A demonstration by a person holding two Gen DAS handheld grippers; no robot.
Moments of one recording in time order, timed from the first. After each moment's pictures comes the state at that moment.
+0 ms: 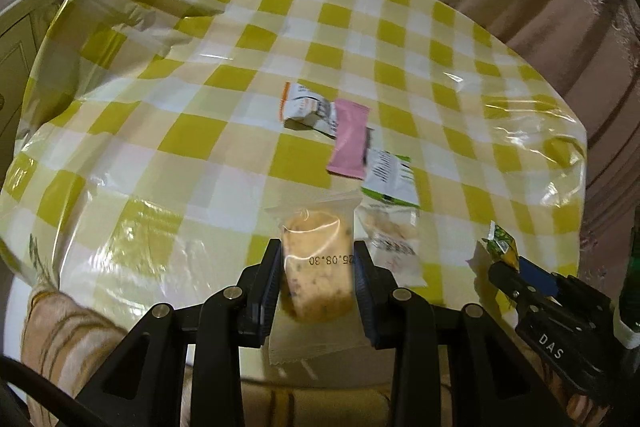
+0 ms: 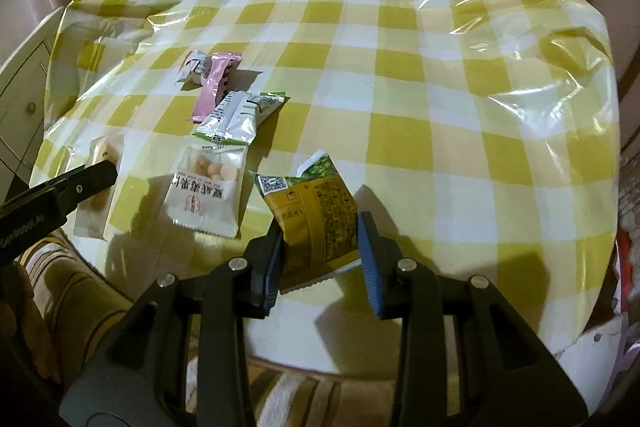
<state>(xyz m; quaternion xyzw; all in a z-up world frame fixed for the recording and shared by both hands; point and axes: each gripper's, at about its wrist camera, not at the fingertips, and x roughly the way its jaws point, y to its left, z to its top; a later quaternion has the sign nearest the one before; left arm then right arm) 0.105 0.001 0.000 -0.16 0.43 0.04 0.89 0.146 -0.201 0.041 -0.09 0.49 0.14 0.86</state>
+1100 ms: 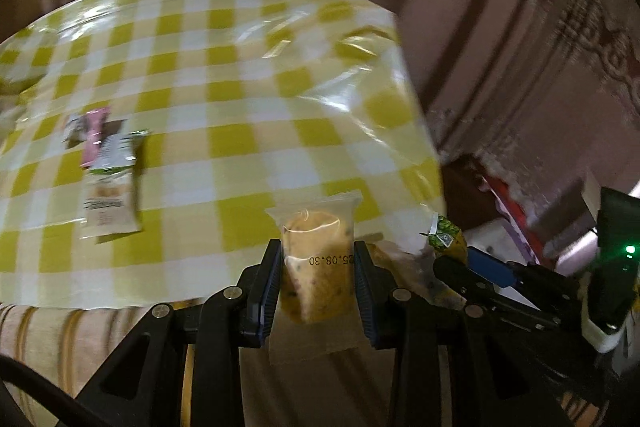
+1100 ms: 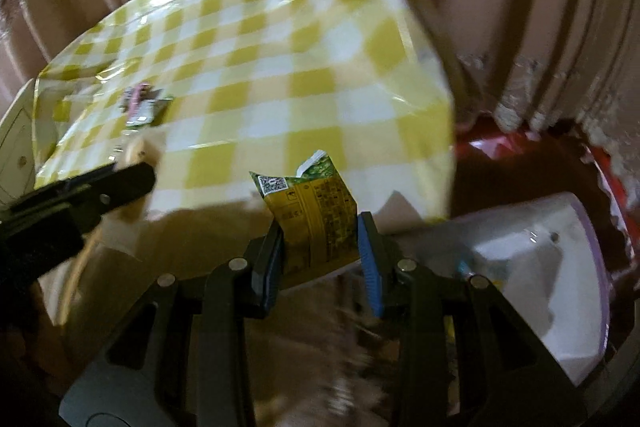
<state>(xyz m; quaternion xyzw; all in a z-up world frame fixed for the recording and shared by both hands) 0.068 -0.222 0.035 -0.06 0.44 -0.17 0.88 0.048 -0.387 0.077 0.00 0.47 0.03 0.88</state>
